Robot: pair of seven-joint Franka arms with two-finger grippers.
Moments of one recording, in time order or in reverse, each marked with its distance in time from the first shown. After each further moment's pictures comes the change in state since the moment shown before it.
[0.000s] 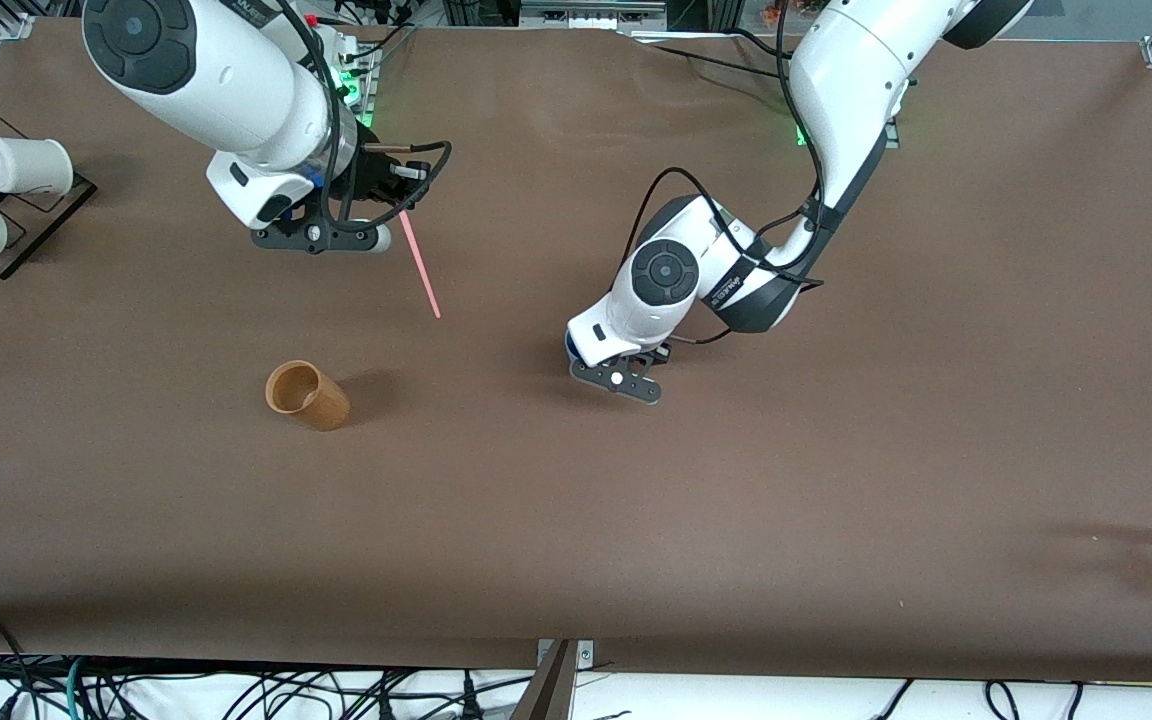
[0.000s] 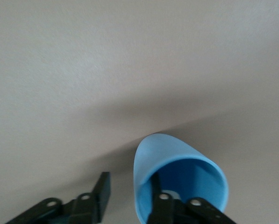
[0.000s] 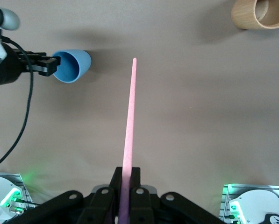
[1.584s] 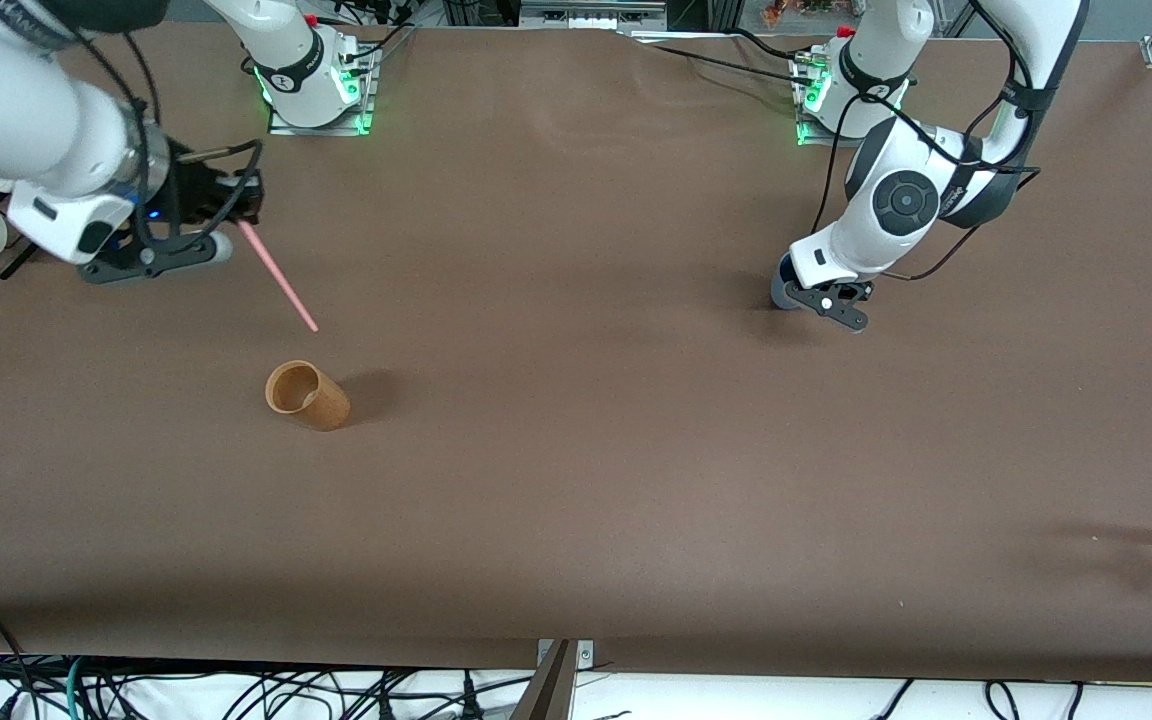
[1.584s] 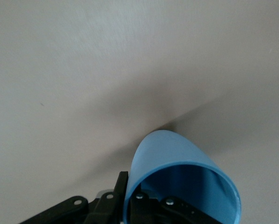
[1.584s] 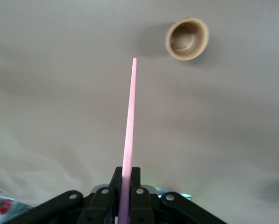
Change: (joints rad) left arm 0.383 -0.583 0.031 -0.905 0.000 0.179 0.531; right arm -0.179 -0.056 -0.029 -0.003 -0.101 -0.150 -0.417
